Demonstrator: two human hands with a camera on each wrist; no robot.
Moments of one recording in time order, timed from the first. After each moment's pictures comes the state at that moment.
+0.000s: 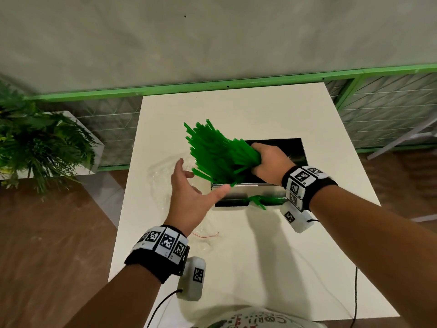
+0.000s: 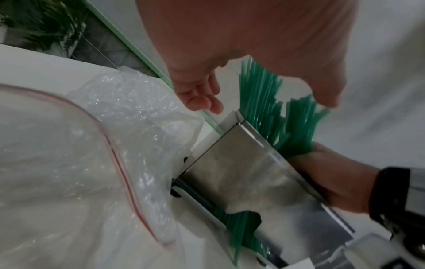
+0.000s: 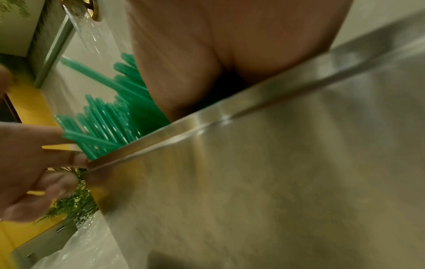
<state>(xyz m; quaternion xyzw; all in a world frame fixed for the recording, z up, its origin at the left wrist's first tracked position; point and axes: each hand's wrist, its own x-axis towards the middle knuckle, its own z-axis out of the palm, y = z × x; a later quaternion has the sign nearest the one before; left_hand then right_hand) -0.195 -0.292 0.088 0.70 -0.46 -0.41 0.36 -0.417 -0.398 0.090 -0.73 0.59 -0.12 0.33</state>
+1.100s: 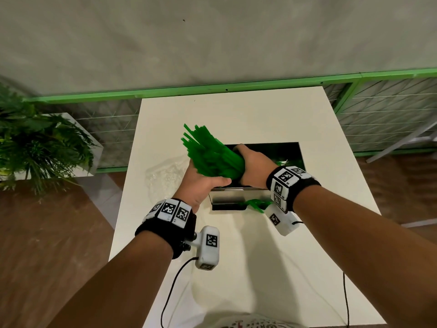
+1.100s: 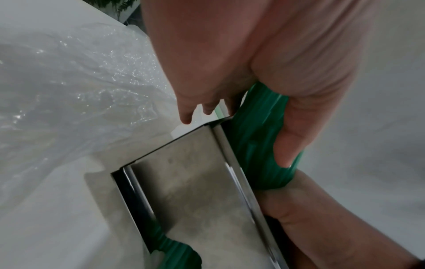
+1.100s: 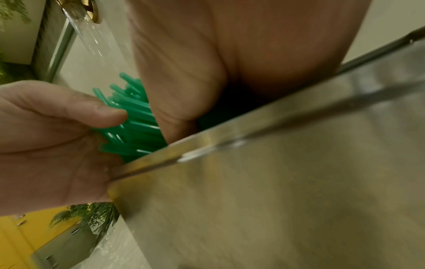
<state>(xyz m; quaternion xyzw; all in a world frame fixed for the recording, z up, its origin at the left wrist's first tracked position) -0.217 -0.345 0.090 0.60 -0.38 -0.57 0.41 -0.391 -0.406 0.083 -0.76 0.56 -0.06 0.34</state>
